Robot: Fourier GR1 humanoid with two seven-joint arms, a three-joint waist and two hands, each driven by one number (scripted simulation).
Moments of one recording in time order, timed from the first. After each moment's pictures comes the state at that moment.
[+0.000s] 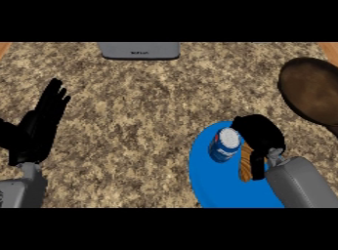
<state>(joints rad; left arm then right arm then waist) -0.15 0.20 0.07 -1.59 0.14 0.08 0.23 -0.32 -0.29 0.33 -1.39 1.01 0.46 0.22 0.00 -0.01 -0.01</state>
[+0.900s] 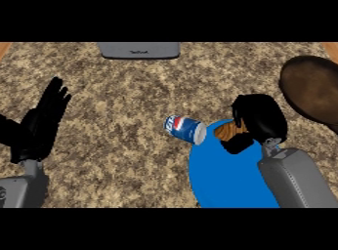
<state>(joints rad) -0.17 0.19 0.09 -1.57 0.13 0.07 0.23 -0.38 -0.19 0.23 -1.51 1.14 0.32 0.37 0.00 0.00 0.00</state>
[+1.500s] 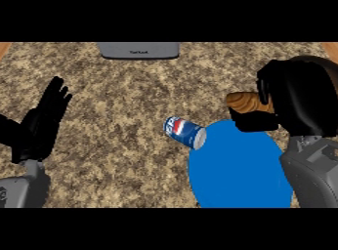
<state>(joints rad) -0.17 0.17 0.09 -1.59 0.12 0.07 0.24 -0.52 -0.21 0.17 -1.83 1.22 0.43 0.52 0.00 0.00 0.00</state>
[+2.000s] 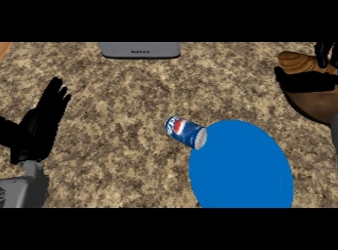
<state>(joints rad) -0.17 0.17 0.10 -1.59 0.12 0.06 0.23 -0.62 -0.33 -0.12 -1.65 1.13 0.33 0.42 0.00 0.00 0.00</state>
